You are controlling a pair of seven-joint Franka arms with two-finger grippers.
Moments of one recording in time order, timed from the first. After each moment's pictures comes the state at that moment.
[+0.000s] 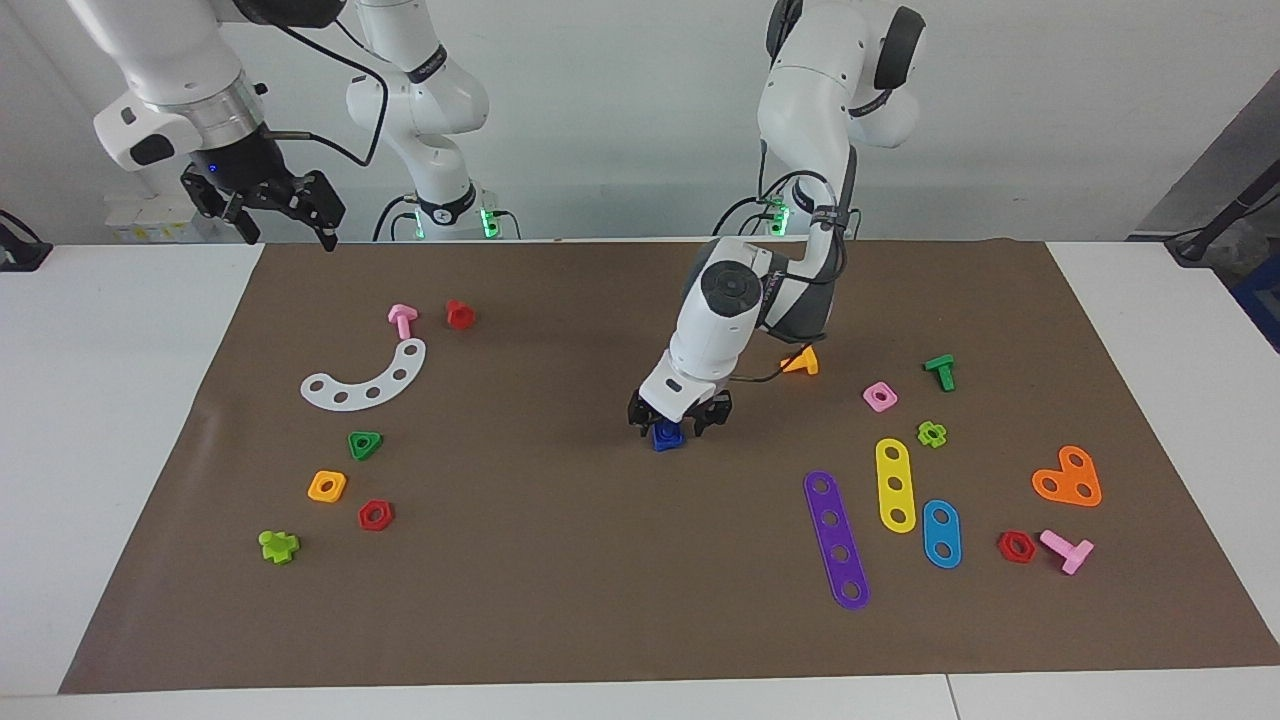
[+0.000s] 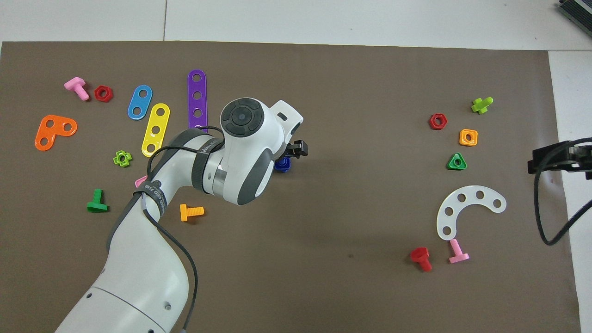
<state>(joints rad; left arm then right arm) -0.66 0.52 0.09 -1.61 -0.22 2.21 -0.45 -0.01 -0.06 -0.02 -1.57 -0.02 1.46 0.09</state>
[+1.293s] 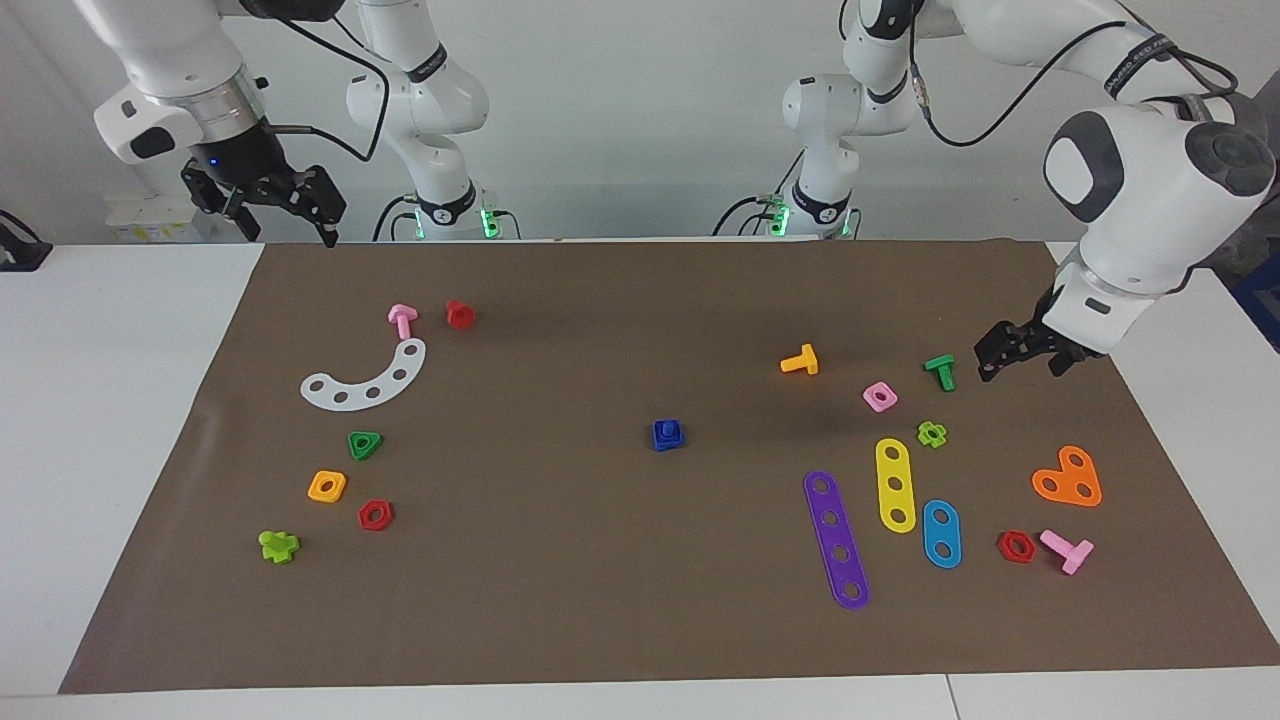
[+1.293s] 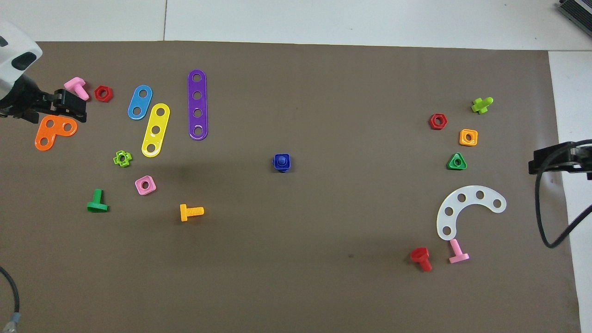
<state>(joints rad) -0.10 0.25 0.10 -1.43 0.02 1.64 0.04 0.00 -0.06 -0.02 -1.57 -0.02 1.46 0.09</state>
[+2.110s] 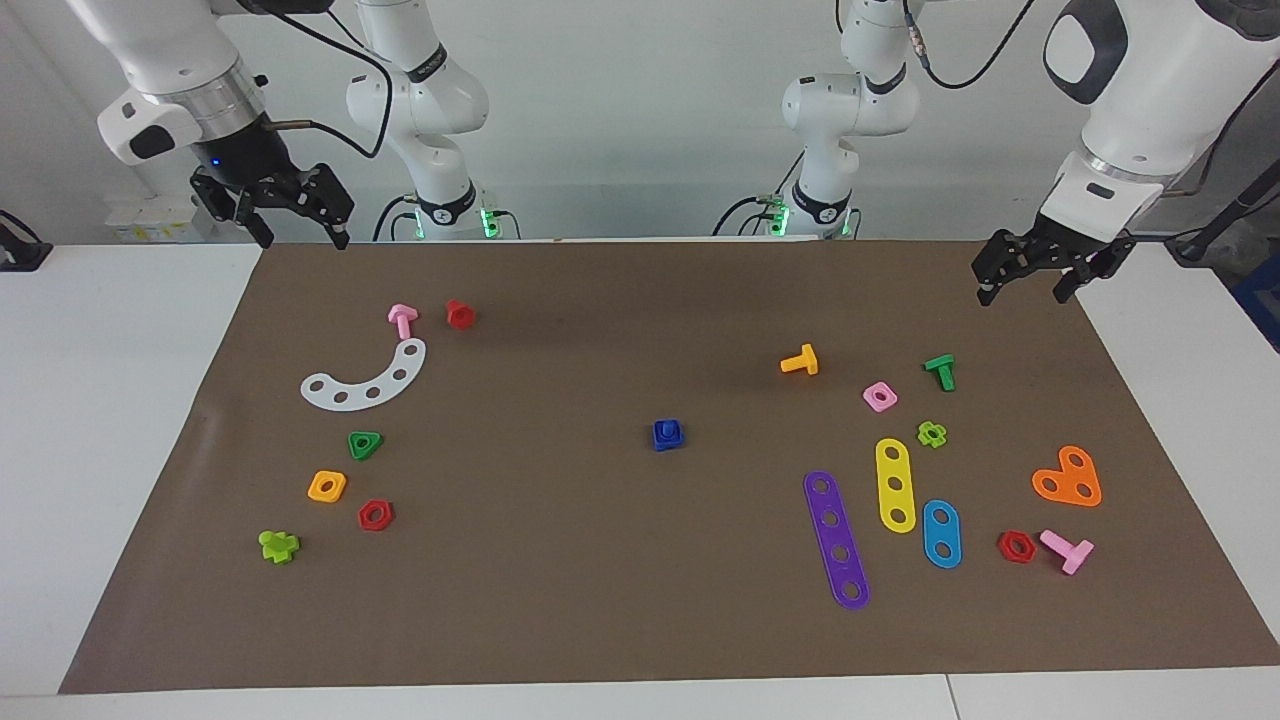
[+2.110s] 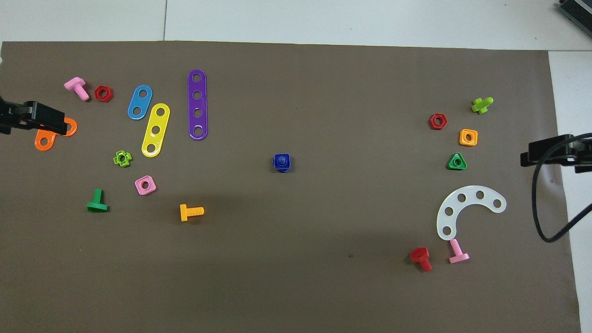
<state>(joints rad) -0.12 0.10 0.08 -1.45 0.02 1.57 0.04 -0.01 -0.06 -0.03 -1.57 0.04 1.50 0.09</state>
